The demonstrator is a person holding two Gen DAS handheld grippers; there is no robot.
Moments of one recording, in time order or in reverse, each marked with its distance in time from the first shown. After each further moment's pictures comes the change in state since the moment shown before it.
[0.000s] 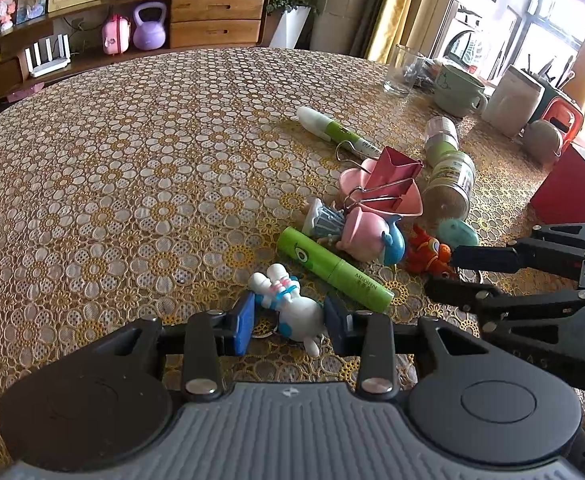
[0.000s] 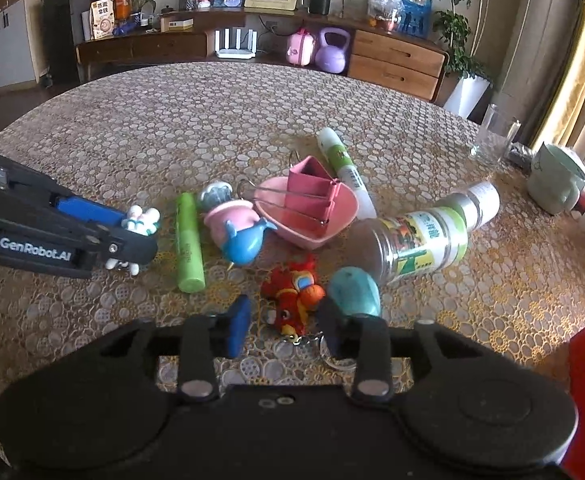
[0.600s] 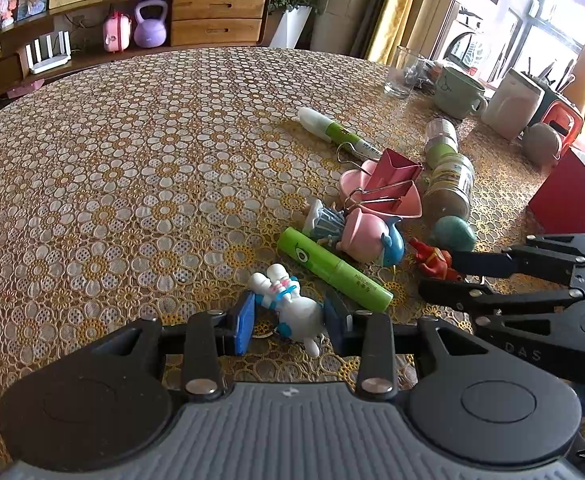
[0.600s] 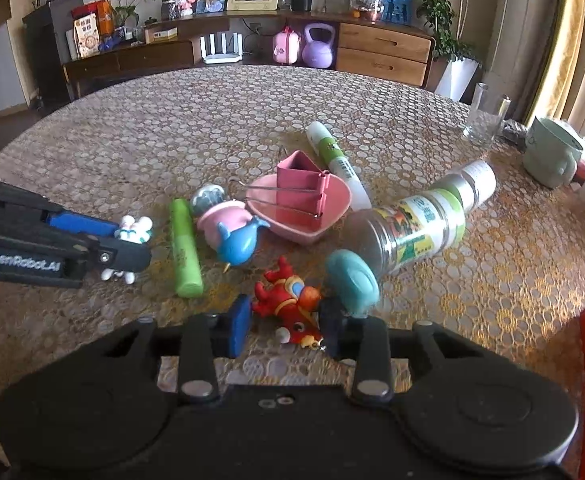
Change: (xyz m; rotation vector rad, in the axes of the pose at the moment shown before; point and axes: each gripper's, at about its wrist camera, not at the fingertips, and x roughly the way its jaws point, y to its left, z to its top) left arm -0.003 -0.001 0.001 -0.011 0.003 -0.003; right arm -0.003 -0.007 -0.005 0.097 -0.004 0.023
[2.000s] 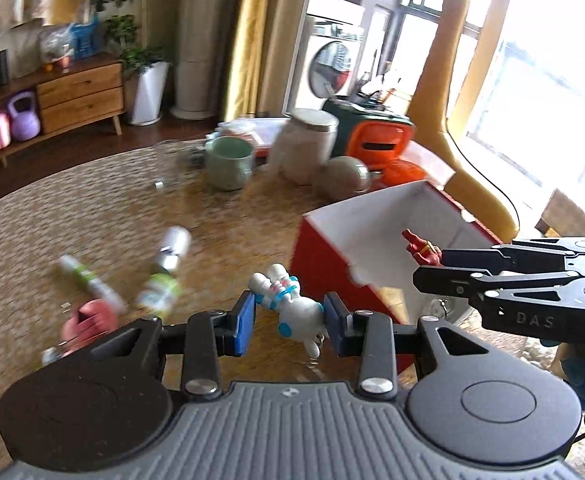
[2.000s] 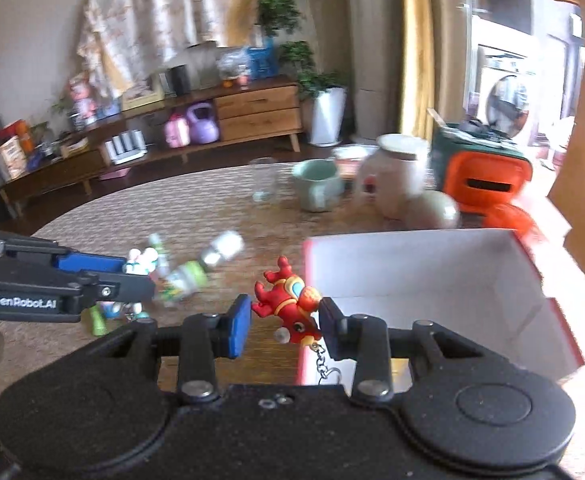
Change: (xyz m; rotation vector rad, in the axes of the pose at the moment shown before) left arm -0.085 -0.266 0.074 0.251 -0.080 -0.231; right arm -0.229 -0.192 -0.025 0.299 -0.169 -0.161
